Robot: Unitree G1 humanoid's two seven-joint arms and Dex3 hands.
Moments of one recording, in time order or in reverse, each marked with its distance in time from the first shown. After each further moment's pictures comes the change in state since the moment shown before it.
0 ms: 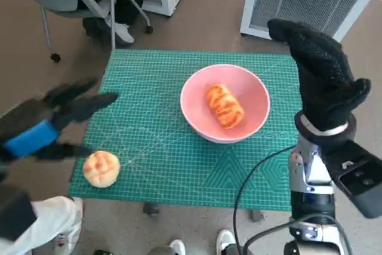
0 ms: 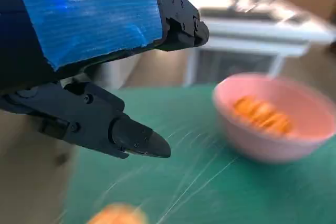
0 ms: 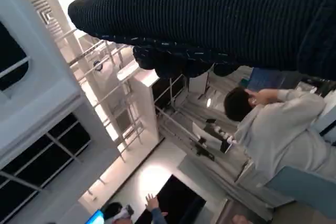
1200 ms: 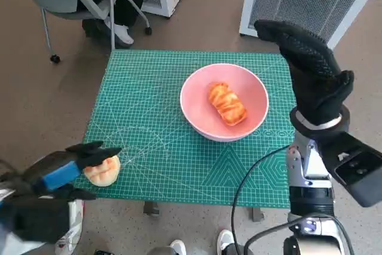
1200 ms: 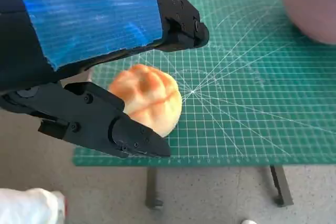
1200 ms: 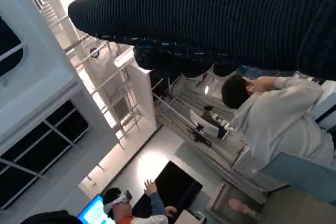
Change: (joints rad) left arm 0.074 -0.093 -0.303 0.245 0.205 0.004 0.158; right arm -0.037 -0.004 0.006 0.067 0.012 0.000 0.070
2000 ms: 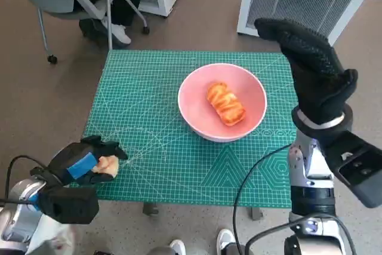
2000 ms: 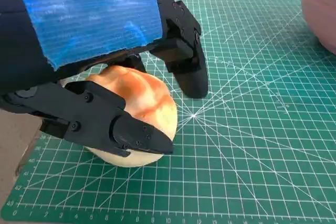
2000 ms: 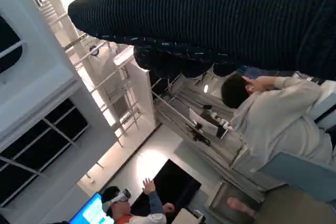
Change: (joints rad) left arm -0.114 -0.059 -0.119 0.255 0.136 -0.155 0.287; right arm 0.000 -0.003 -0.004 -0.030 0.005 0.026 0.005
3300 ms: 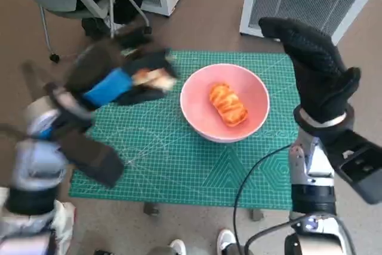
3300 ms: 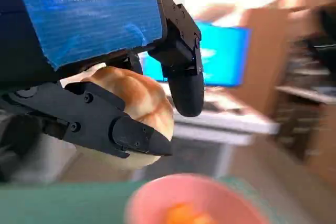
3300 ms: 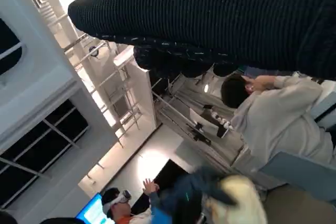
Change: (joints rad) left arm -0.727 -0.246 -0.141 -0.147 -0.081 0.079 -0.033; right arm -0.027 -0.003 -0.017 0.072 0.015 -0.035 0.023
